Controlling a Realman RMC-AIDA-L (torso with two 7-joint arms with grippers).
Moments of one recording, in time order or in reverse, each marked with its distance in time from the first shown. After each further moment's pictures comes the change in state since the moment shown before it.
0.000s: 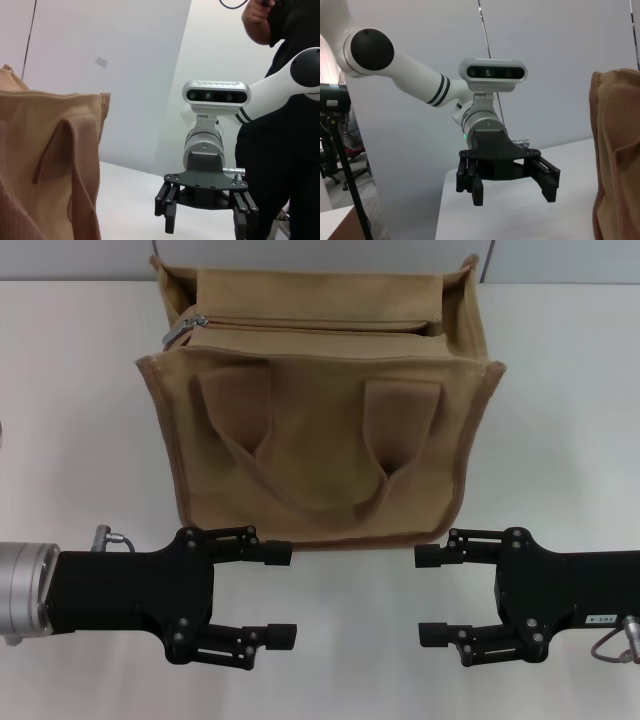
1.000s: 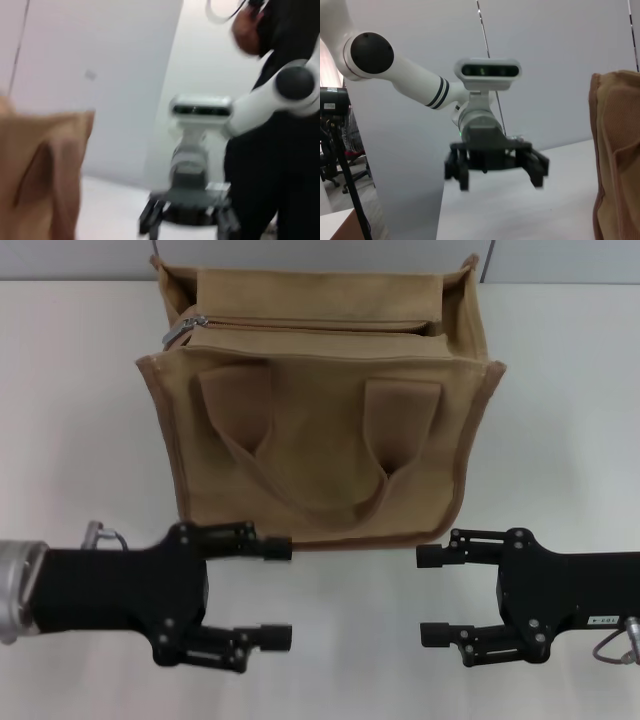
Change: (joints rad) left arm 0.003 0.002 -0.014 0.005 -0.014 0.073 0.005; right arm -0.004 0.000 0.006 0.000 0.000 -0.006 0.003
